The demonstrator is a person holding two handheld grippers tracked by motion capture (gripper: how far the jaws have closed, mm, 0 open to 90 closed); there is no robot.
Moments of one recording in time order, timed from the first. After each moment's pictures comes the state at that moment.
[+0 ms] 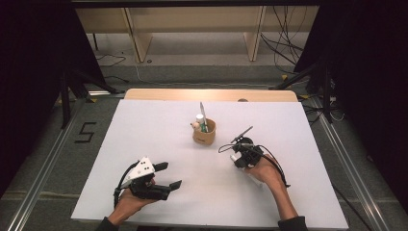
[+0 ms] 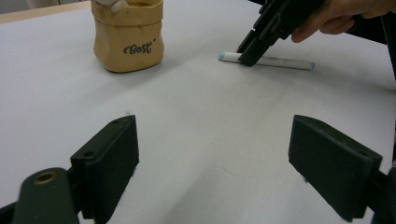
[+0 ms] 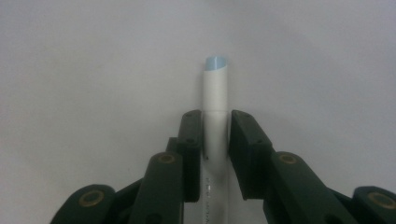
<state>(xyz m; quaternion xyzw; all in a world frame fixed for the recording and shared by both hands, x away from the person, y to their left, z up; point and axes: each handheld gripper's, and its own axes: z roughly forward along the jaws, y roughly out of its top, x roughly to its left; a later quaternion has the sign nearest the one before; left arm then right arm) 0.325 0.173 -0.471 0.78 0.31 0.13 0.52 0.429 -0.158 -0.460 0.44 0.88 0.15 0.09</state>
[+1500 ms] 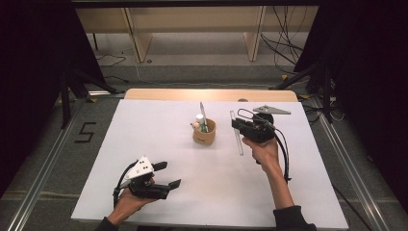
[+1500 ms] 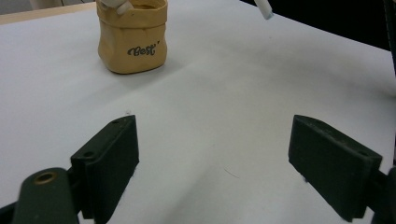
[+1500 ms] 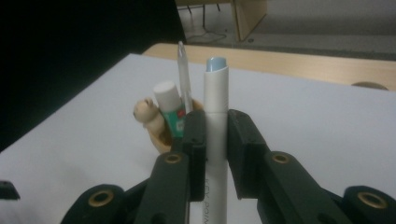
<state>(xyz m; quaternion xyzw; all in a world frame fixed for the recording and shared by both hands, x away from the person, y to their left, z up) 0.326 0.175 -0.470 0.78 0.32 0.13 0.53 0.442 -0.185 -0.389 0.46 0.71 0.51 0.15</state>
